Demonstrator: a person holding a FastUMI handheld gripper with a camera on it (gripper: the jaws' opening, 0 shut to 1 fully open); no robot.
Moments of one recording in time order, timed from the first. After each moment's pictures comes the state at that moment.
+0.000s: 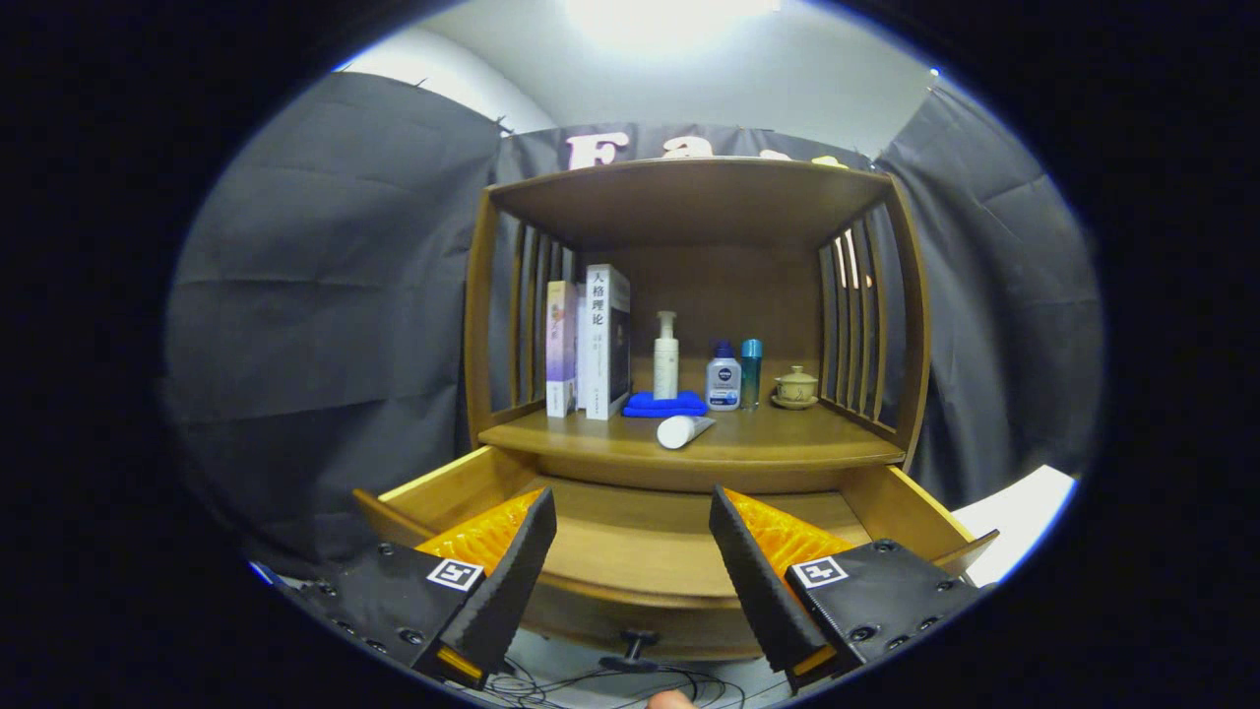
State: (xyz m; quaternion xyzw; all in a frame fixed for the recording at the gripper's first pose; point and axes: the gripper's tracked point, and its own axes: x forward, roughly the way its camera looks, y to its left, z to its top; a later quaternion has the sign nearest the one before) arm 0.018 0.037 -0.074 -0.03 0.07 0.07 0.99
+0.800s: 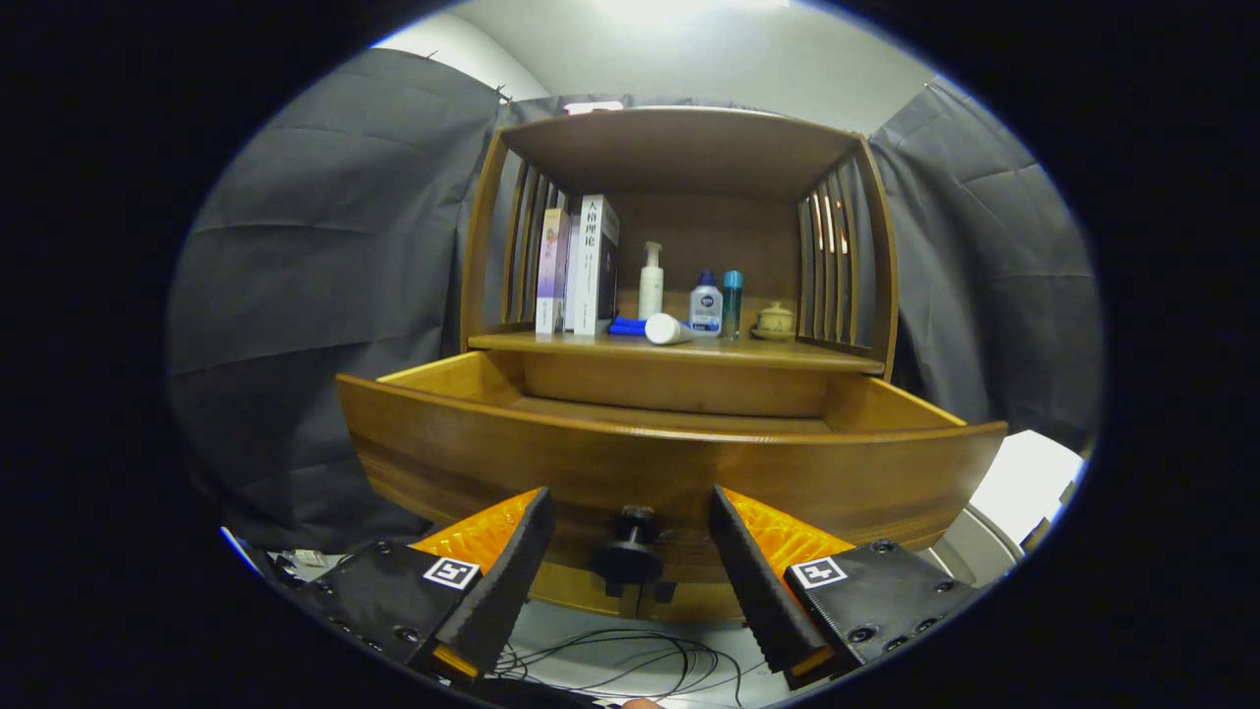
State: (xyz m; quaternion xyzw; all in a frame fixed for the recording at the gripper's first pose) arm -0.023 0.035 -0.183 -0.04 0.13 0.03 0.99
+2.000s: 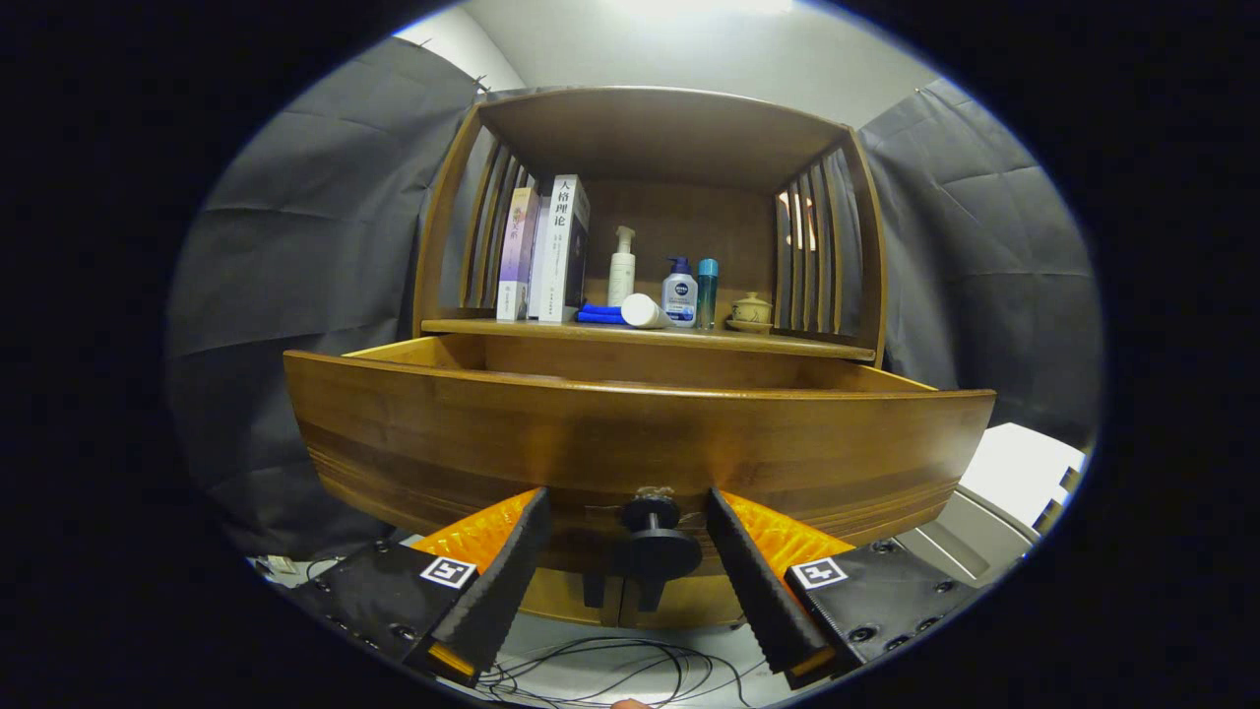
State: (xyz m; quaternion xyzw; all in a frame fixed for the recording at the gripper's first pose) arm 0.028 0.031 -0.198 -0.05 0.12 -0.03 0.99
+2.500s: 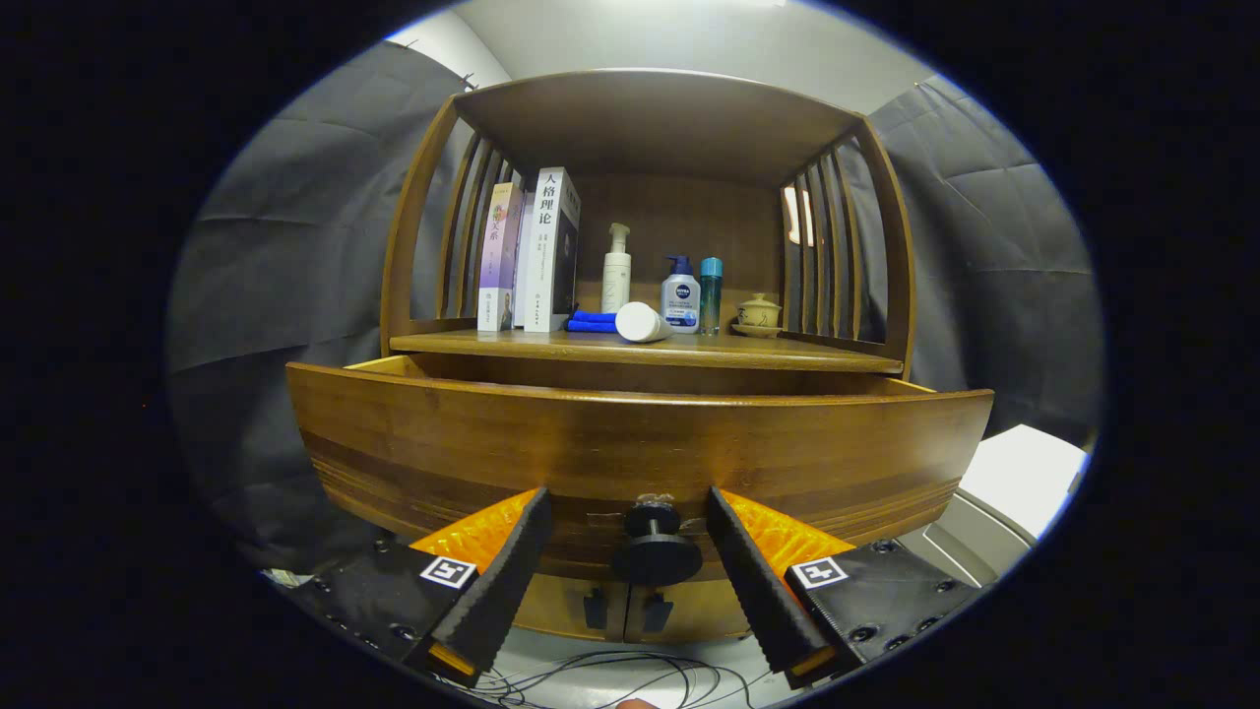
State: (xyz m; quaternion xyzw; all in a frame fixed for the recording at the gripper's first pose) arm 0.086 0.030 -0.189 -0.04 0.12 -0.04 0.99
